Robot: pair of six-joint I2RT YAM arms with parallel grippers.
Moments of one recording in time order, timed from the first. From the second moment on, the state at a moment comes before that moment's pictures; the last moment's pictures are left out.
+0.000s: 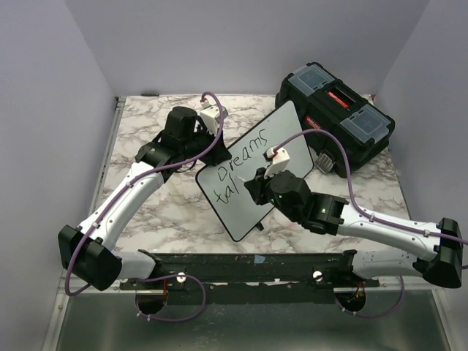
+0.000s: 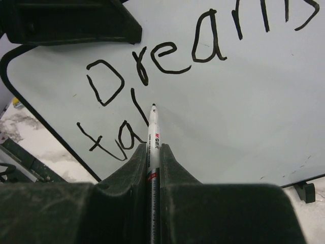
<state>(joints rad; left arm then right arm) -0.49 1.31 1.27 -0.51 0.41 -0.12 1.14 1.15 0.93 -0.16 0.49 0.47</state>
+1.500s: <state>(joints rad) -0.49 1.31 1.27 -0.52 0.40 -0.12 1.13 1.19 0.94 -0.16 0.44 0.44</state>
